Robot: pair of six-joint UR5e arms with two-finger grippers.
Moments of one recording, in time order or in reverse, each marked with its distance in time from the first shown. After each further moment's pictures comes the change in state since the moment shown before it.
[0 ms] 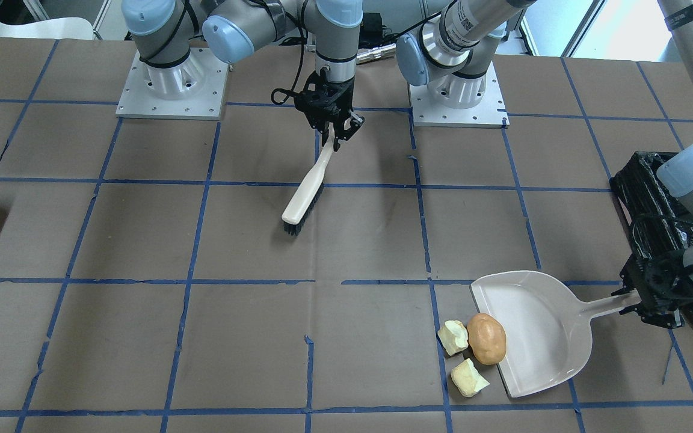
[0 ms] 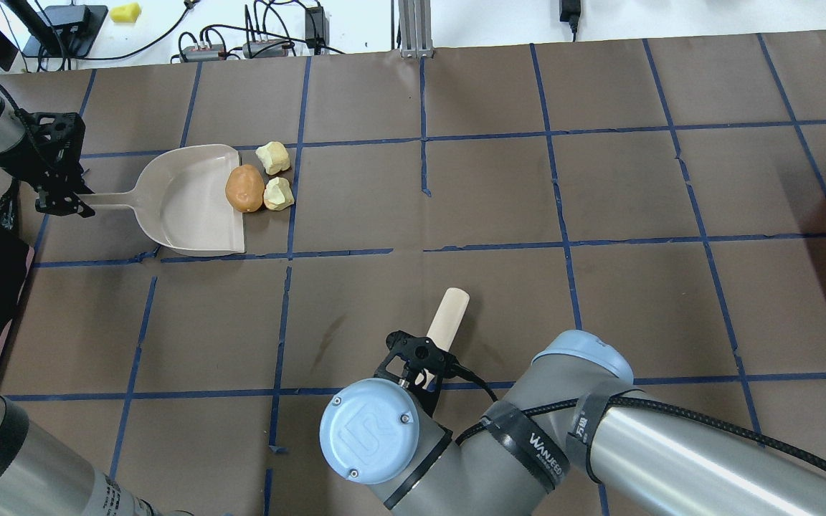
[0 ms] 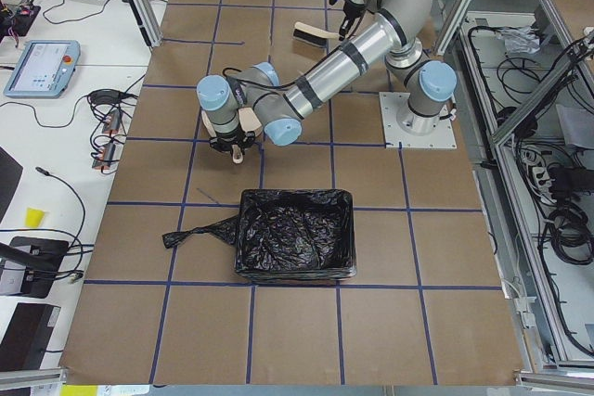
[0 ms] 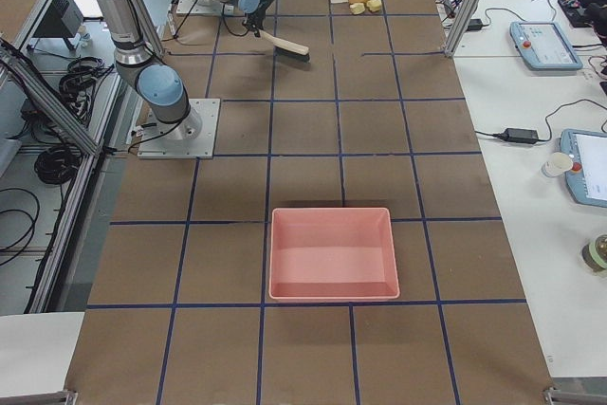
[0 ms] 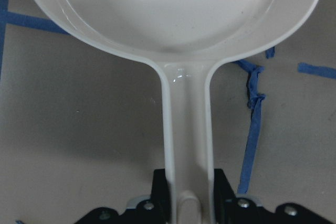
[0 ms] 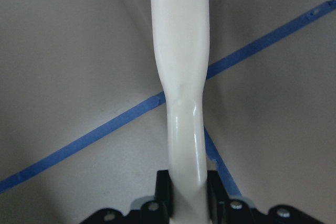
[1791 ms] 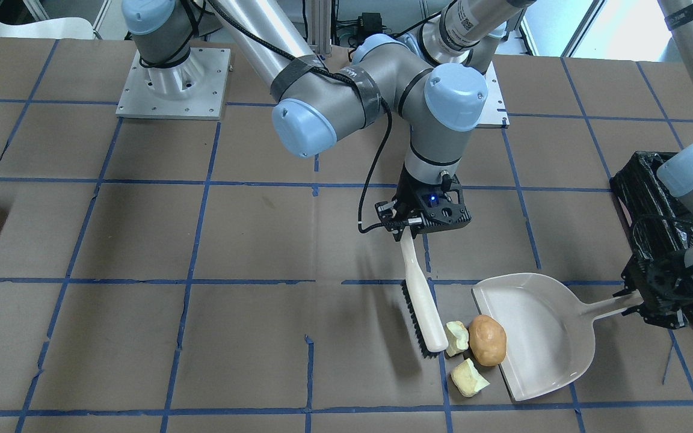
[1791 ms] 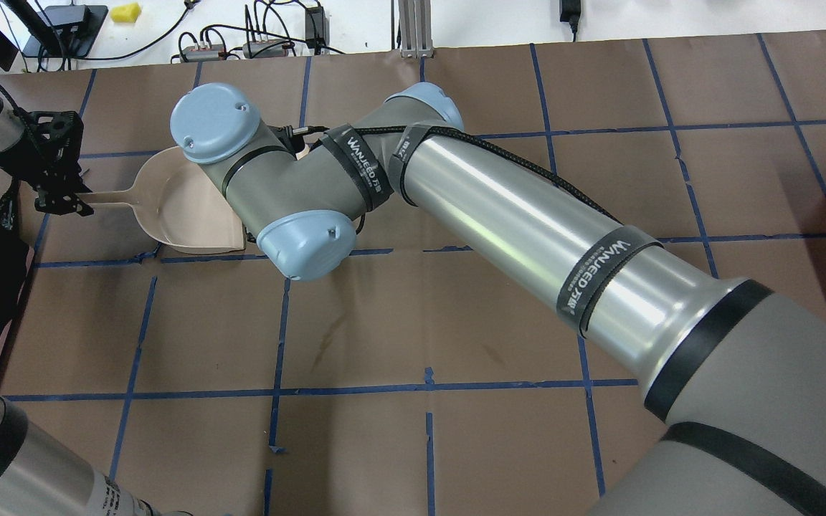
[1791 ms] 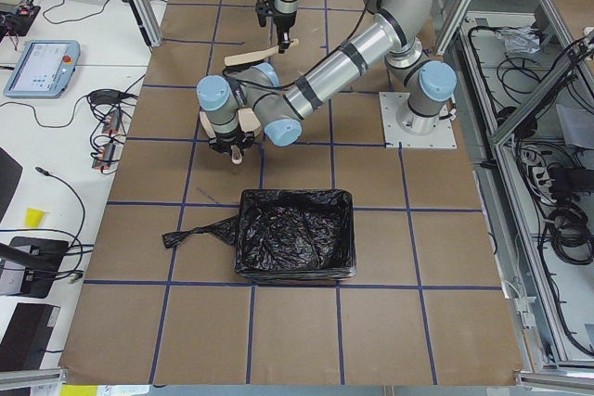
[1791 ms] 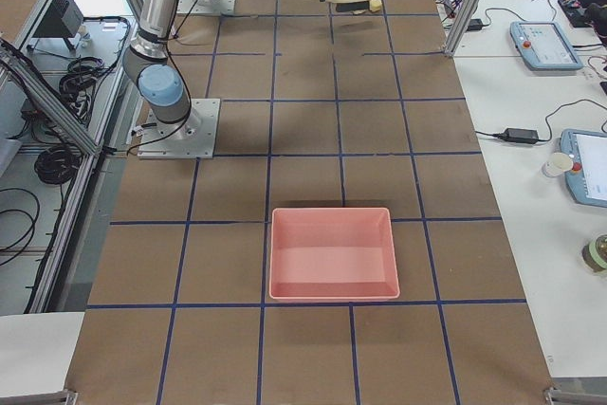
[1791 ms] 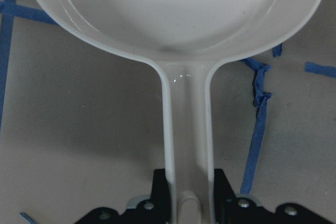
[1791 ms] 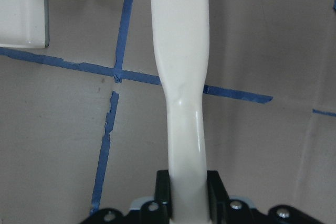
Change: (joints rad) left arm 0.001 0.000 -0.001 0.012 0.000 -0.019; right arm -0.131 0.503 -0.874 0.415 0.022 -0.773
